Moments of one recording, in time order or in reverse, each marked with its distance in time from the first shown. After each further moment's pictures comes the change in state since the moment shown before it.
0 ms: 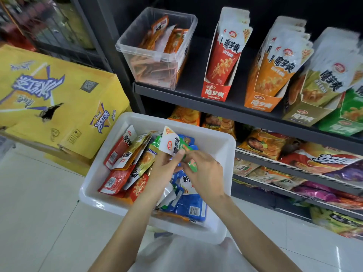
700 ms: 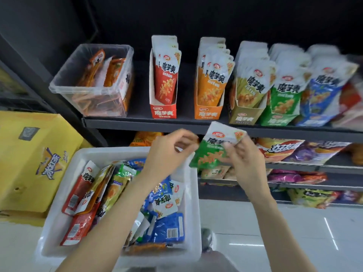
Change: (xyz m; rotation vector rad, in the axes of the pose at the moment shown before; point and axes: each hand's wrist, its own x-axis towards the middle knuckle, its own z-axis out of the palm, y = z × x) left_hand 0.036 0.081 0.094 0.687 -0.354 0.580; right_hand 0.006 0.062 -0.148 0.542 0.311 0.355
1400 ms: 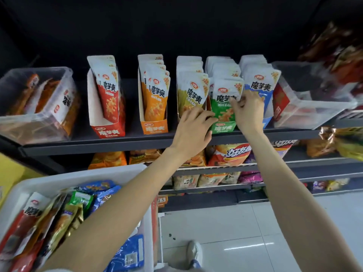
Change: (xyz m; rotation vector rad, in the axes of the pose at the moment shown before) left_hand 0.127 0.047 0.159 0.707 0.114 0.695; right_hand 0.157 0.037 -0.139 -0.639 0.382 -0.078
